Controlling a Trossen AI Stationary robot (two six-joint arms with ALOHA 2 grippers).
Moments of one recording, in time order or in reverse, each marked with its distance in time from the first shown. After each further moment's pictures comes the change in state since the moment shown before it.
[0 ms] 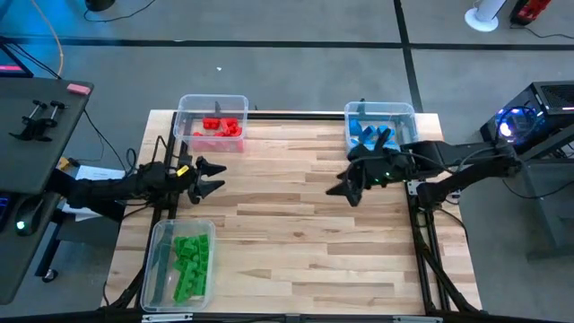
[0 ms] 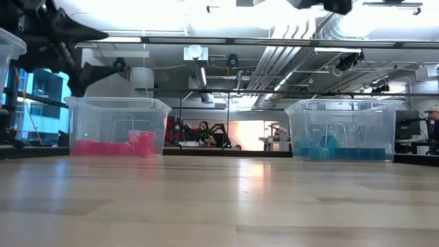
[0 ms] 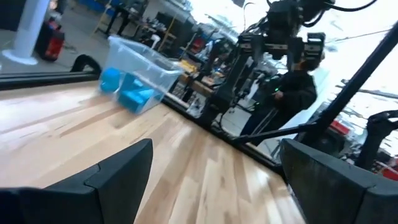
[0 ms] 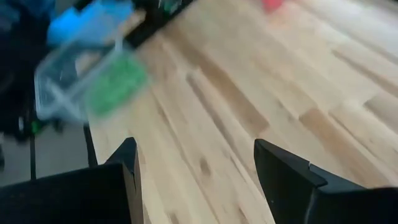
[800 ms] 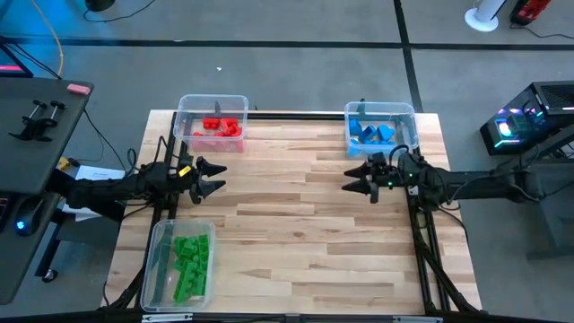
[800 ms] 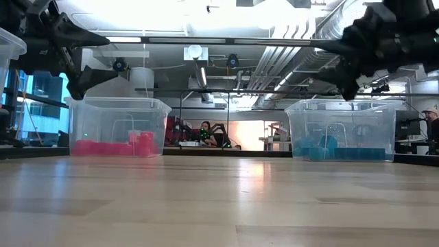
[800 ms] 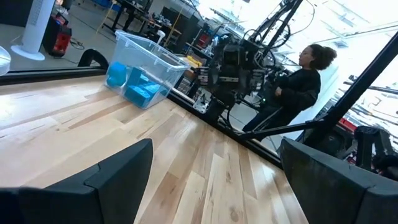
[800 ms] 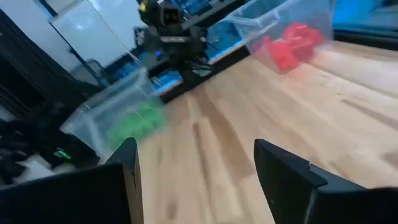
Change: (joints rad) left arm 0.007 0.008 0.000 -0.028 -0.011 -0.001; right arm -0.343 -0.544 -1.109 1.138 -0.327 -0.274
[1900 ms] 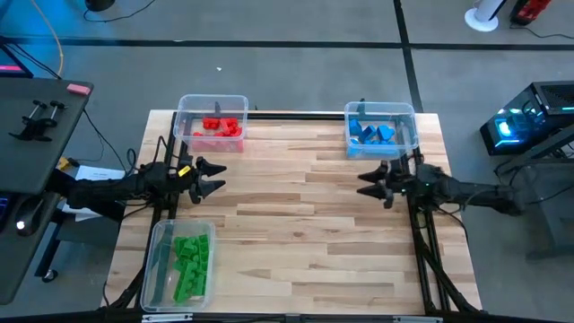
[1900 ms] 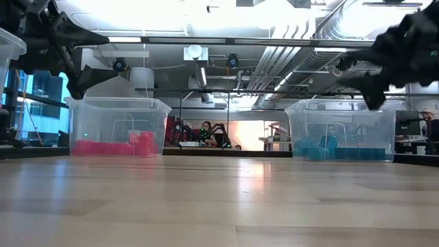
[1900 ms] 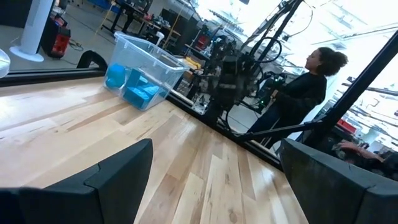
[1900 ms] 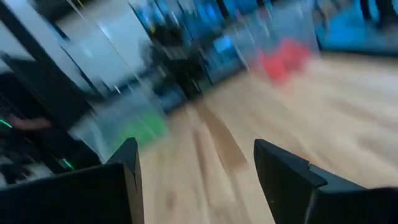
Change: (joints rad) left arm 0.000 -0.009 0.001 -0.003 0.000 -0.001; right arm 0.056 -0.568 -0.177 -0.302 0.106 0.009
